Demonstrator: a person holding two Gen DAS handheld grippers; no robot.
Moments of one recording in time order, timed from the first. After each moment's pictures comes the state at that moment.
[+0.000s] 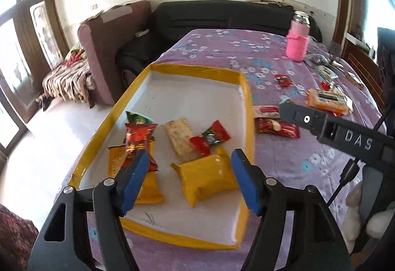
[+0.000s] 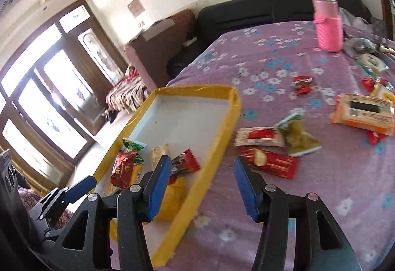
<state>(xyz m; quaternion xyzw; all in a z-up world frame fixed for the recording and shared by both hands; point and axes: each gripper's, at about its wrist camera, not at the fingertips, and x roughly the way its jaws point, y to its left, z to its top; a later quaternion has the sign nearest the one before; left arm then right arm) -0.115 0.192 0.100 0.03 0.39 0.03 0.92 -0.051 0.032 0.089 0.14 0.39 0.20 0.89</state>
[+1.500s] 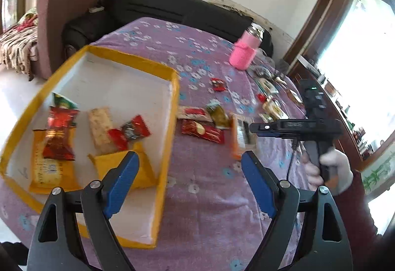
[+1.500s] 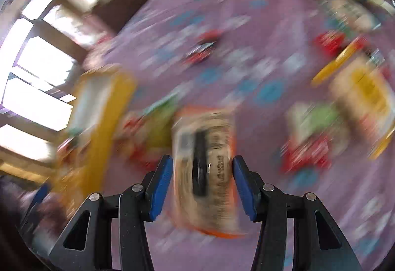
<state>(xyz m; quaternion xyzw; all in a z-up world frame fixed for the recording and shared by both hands) -0.101 0.174 0.102 -0.13 0.41 -0.15 0.89 0.047 -0.119 0.027 0.14 0.57 0.22 0.78</state>
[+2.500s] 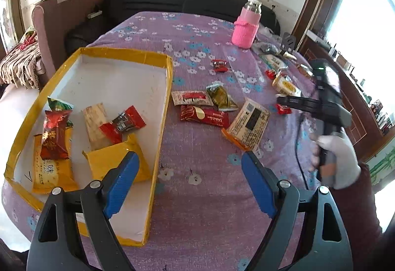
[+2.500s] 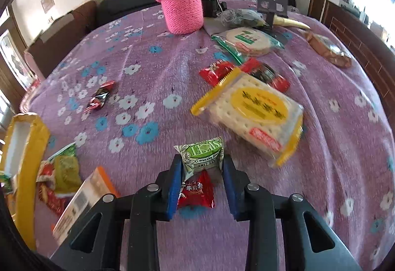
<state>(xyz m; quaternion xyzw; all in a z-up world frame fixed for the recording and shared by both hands) -0.101 0.134 0.090 -0.04 0.44 -0.11 0.89 0.035 -0.172 0.022 0.08 0.47 -0.05 0.88</state>
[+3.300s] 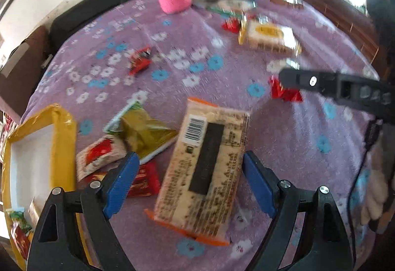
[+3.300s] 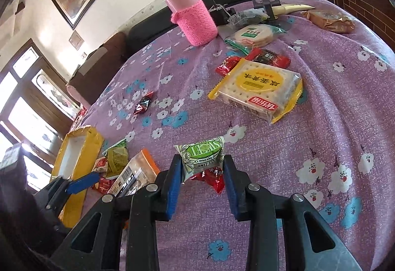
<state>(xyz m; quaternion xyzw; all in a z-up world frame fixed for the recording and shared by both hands) -0.006 -0.027 0.018 0.19 0.46 -0.19 0.84 -0.014 -0.198 0.025 0.21 0.41 0.06 0.88</state>
